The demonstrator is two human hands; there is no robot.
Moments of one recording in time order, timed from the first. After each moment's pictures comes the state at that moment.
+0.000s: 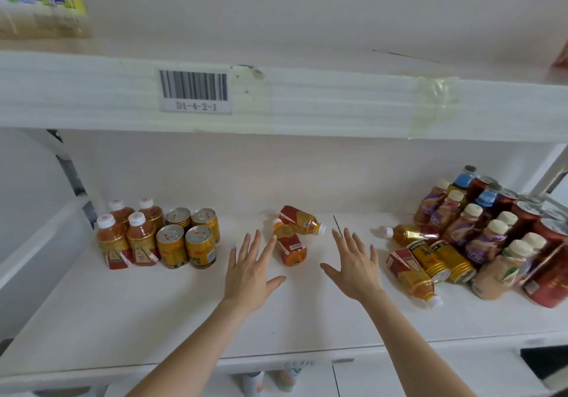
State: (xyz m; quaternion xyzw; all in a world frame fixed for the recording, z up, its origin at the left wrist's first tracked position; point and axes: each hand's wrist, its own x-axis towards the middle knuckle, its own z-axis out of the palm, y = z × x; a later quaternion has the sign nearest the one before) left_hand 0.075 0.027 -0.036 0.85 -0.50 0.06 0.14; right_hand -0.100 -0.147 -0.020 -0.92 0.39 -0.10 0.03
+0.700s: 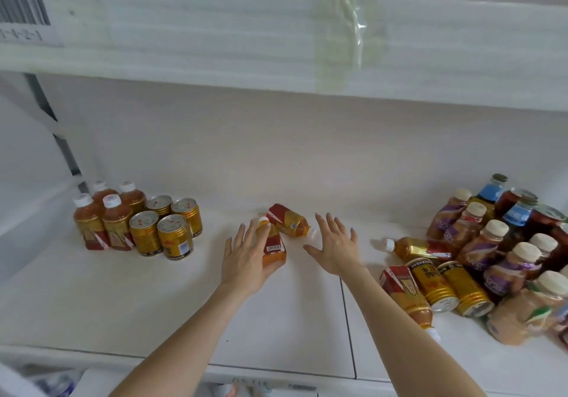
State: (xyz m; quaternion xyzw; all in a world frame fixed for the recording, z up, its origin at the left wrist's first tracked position) left_hand 0.054 -0.054 -0.053 0.90 -0.41 0.07 0.14; right_hand -0.060 -0.240 -0.033 -0.95 0.30 -0.08 0.07
